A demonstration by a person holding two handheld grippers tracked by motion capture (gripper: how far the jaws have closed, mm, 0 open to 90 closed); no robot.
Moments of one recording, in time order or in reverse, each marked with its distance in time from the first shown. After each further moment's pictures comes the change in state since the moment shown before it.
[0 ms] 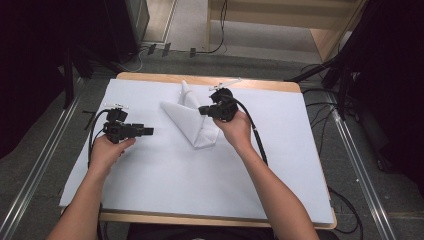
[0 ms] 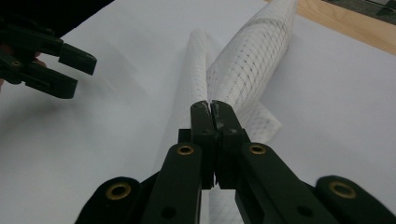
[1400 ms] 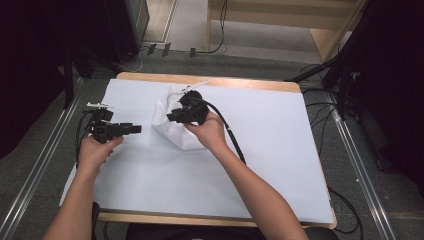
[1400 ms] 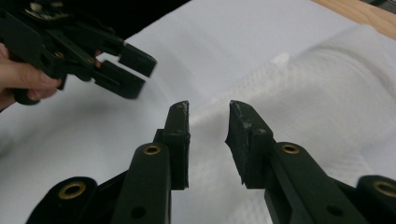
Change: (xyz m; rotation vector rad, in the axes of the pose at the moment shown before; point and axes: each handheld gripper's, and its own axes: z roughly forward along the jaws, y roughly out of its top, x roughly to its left) left arm 0.021 -0.006 -0.026 -0.040 0.016 -0.053; right arm 0.056 0.020 0.037 0.012 0.112 -0.079
